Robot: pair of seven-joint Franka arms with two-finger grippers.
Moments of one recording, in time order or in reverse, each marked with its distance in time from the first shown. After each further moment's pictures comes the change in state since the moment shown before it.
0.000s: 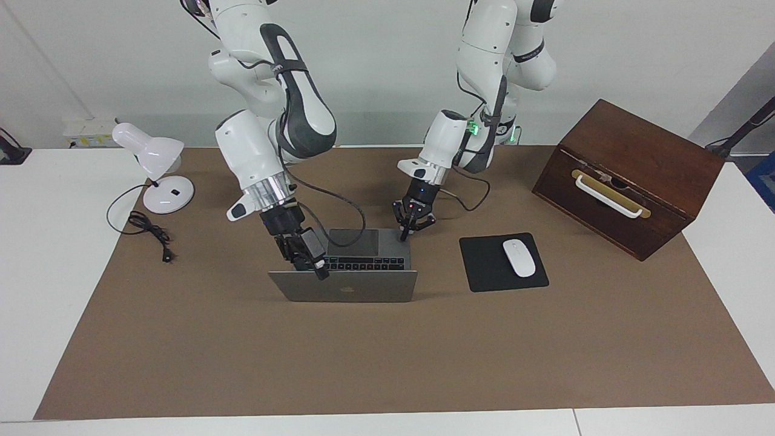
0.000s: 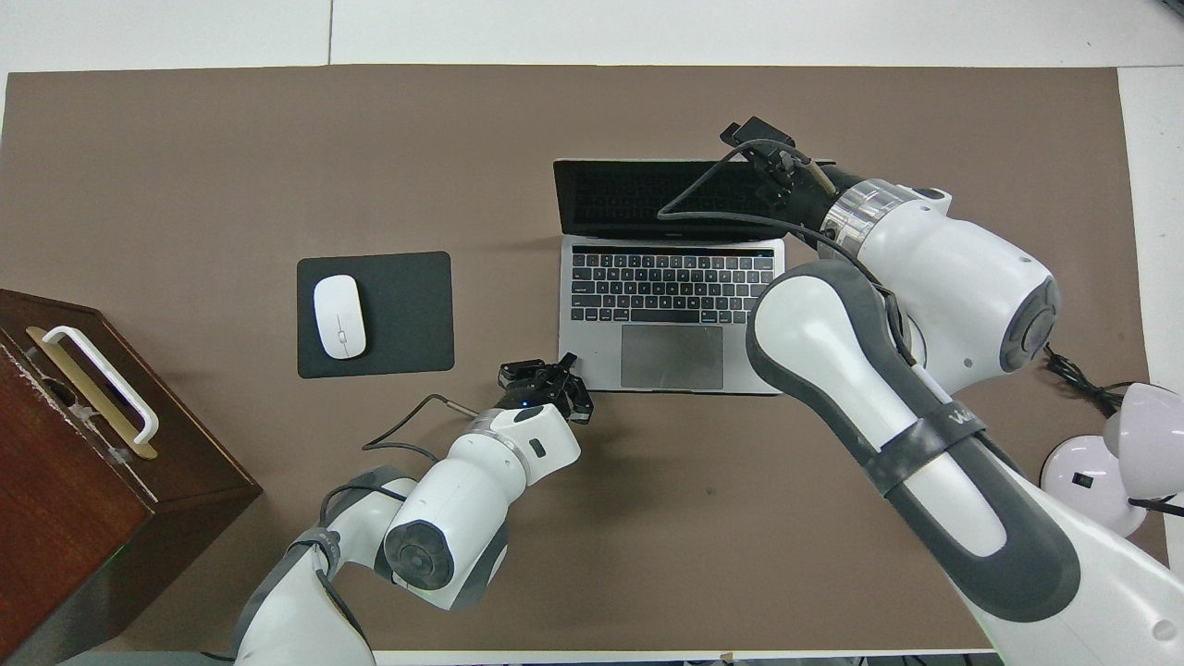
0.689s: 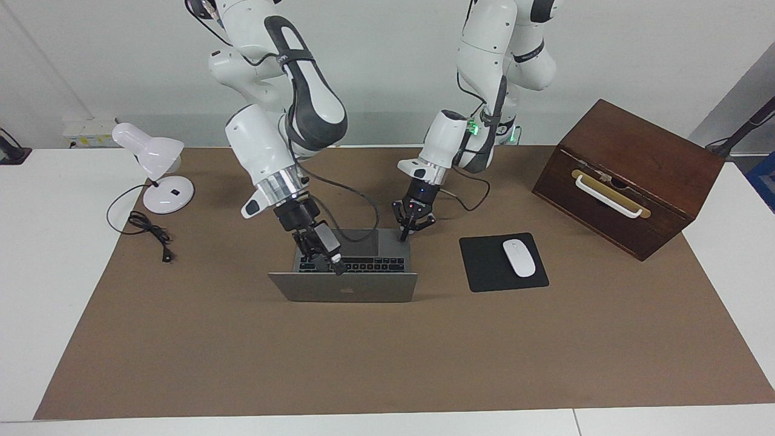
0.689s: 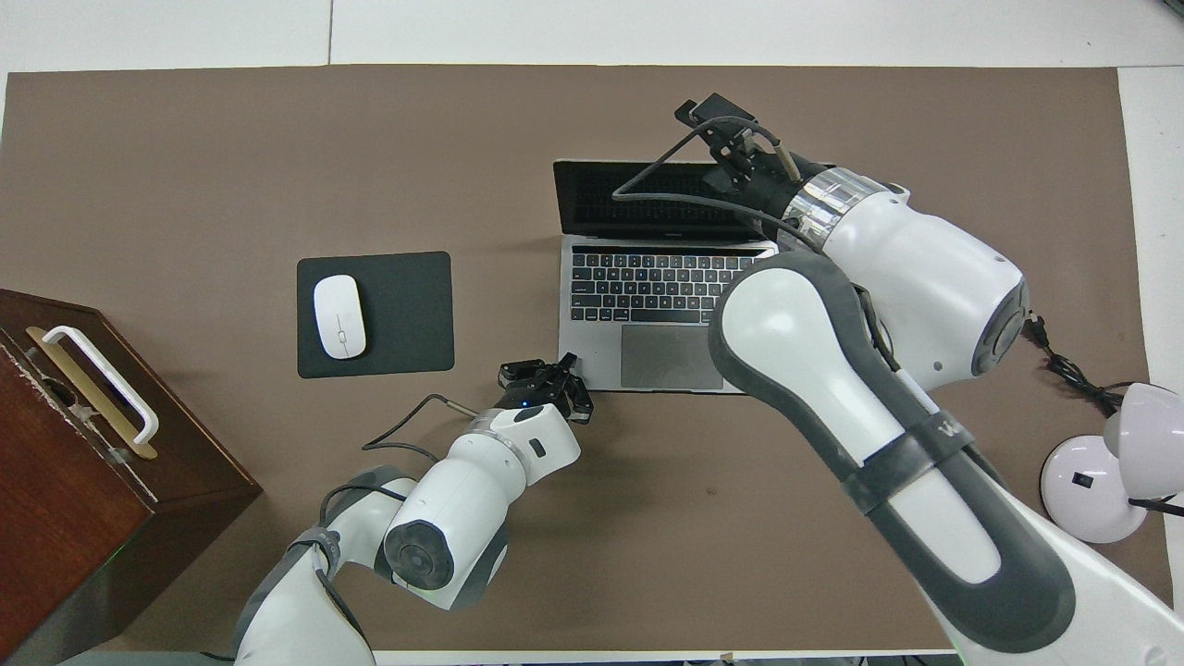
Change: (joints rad) left arm 0.000 0.000 0.000 0.000 0.000 0.000 0.000; right arm 0.086 0.005 0.019 0.107 0.154 0.000 0.044
